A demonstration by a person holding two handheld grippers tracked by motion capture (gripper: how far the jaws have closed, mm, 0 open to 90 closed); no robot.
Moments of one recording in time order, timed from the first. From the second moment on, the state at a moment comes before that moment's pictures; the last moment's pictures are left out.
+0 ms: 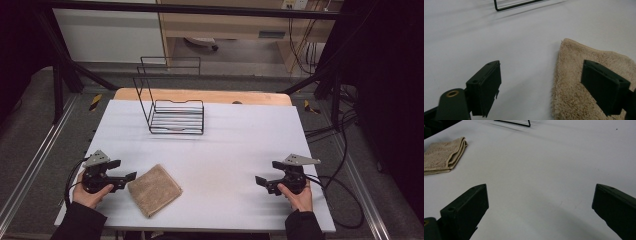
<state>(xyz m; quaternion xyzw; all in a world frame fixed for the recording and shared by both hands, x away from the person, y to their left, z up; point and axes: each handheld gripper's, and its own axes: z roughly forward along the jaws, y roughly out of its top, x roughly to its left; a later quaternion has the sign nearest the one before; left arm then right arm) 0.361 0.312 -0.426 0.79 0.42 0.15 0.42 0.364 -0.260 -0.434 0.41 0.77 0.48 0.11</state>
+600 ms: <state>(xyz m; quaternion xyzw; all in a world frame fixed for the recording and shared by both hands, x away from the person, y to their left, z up) 0.340 0.308 -0.443 0.80 0.46 0.11 0.37 0.365 -0.241 -0.433 0.40 0.78 0.47 0.10</state>
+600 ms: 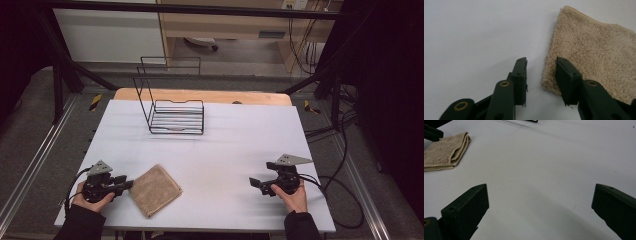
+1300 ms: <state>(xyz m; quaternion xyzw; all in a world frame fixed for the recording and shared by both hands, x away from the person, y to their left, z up) 0.338 0.295 -0.446 0.80 0.47 0.10 0.35 0.379 -0.170 -0.425 0.37 0.81 0.45 0.08</state>
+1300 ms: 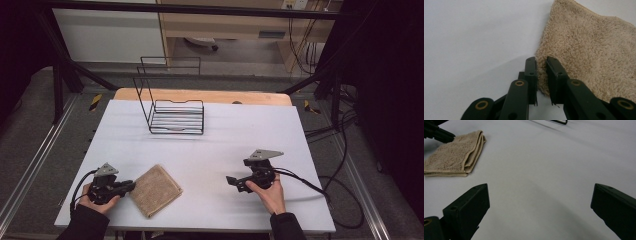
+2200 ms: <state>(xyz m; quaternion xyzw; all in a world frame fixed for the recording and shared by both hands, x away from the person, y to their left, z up) 0.337 0.291 -0.444 0.80 0.47 0.11 0.34 0.416 -0.005 -0.418 0.31 0.85 0.43 0.08</state>
